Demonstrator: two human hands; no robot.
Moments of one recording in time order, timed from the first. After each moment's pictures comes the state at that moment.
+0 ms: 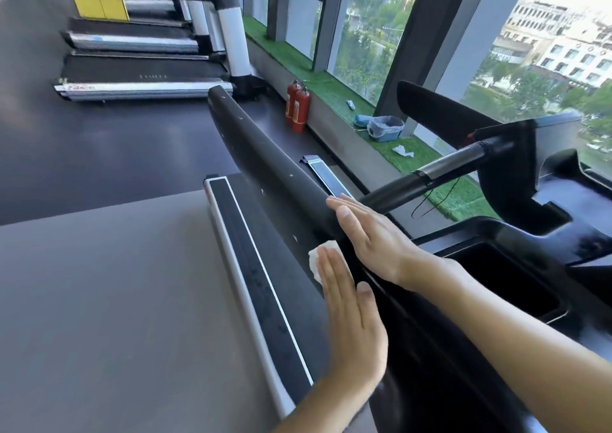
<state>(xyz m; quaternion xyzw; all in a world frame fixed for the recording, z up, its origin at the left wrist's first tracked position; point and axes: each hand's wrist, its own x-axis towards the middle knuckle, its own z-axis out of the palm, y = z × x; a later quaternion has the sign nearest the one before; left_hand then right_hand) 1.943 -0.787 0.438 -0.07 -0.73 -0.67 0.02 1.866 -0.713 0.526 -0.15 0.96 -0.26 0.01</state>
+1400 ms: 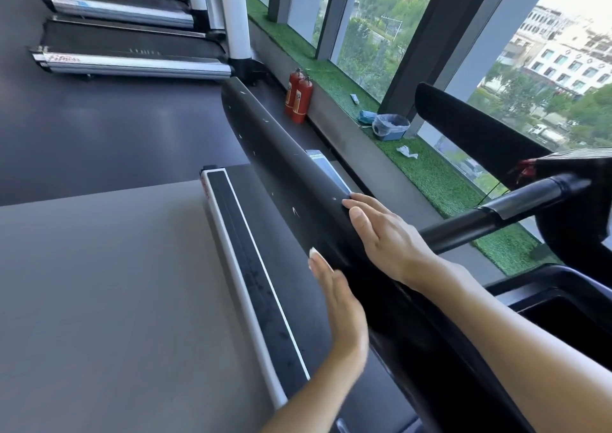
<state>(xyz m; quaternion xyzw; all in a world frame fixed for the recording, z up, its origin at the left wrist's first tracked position) 1.842 -0.828 0.404 0.09 -0.57 -0.82 -0.07 1.782 -0.755 0.510 -0.05 0.98 -0.17 0.00</state>
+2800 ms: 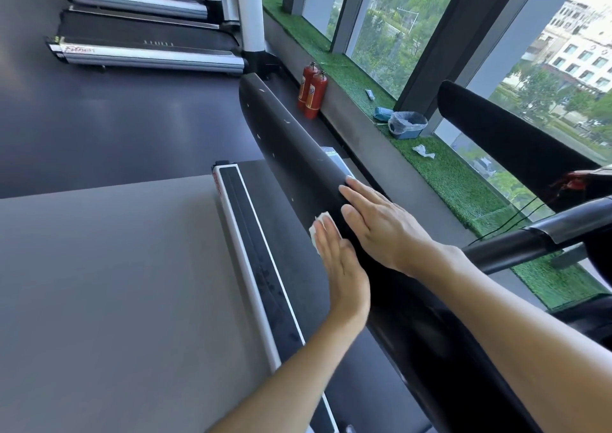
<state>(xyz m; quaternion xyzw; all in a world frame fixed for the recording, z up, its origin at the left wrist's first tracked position) 1.767 -0.851 0.407 0.03 -0.63 -0.78 0.01 1.725 -0.786 0.507 -0.10 0.99 -0.10 0.03</state>
